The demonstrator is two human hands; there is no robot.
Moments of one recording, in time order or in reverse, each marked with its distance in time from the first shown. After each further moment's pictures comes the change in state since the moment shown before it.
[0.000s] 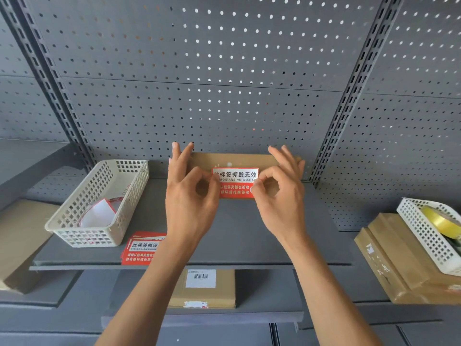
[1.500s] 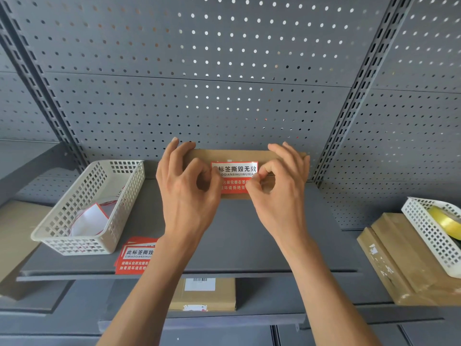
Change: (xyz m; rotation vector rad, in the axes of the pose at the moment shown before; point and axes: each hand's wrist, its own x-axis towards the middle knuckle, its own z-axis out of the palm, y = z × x) left_hand 0.020 -0.002 0.012 0.134 0.109 0.083; right_hand 0.016 0.001 0.013 -0.183 0.079 -0.065
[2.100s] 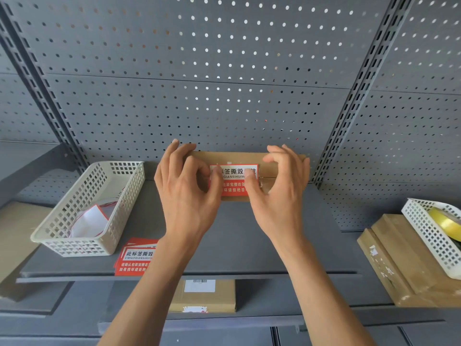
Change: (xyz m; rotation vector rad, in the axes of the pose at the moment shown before) left_hand 0.000 0.002 0.001 0.038 -0.003 -0.018; right_hand -0.001 -0.009 -0.002 0.033 0.016 0.071
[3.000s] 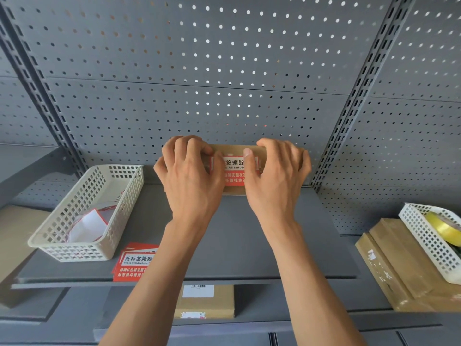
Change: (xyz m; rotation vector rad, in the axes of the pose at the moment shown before) left_hand 0.029 0.012 0.013 0.153 0.029 -0.083; right_hand 0.028 -0.010 0.020 -0.383 0.107 -0.012
